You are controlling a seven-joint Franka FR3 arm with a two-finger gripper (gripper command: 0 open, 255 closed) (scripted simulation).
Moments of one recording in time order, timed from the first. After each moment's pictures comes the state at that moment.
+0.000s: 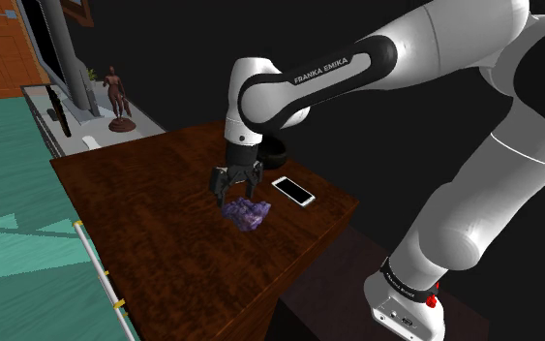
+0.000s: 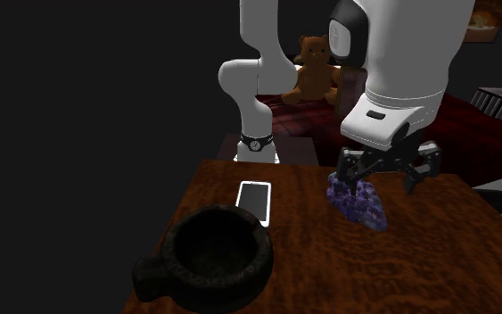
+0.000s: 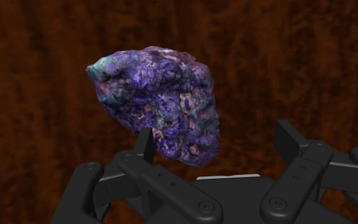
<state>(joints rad) 0.09 -0.07 0.38 -2.27 0.32 2.12 0.32</state>
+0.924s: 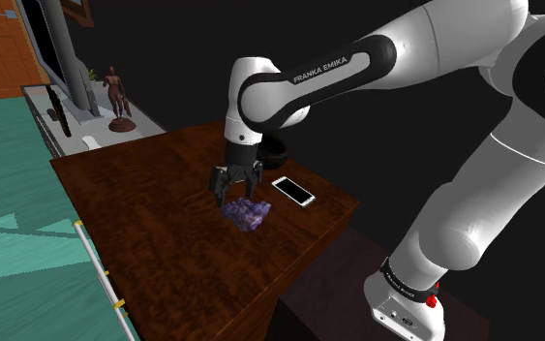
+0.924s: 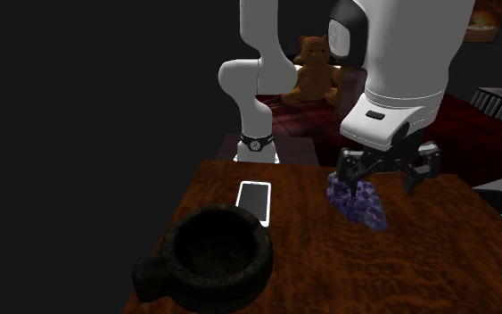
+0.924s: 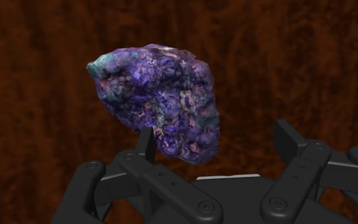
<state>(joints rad) 0.09 -0.07 0.37 -2.27 0.32 2.12 0.32</state>
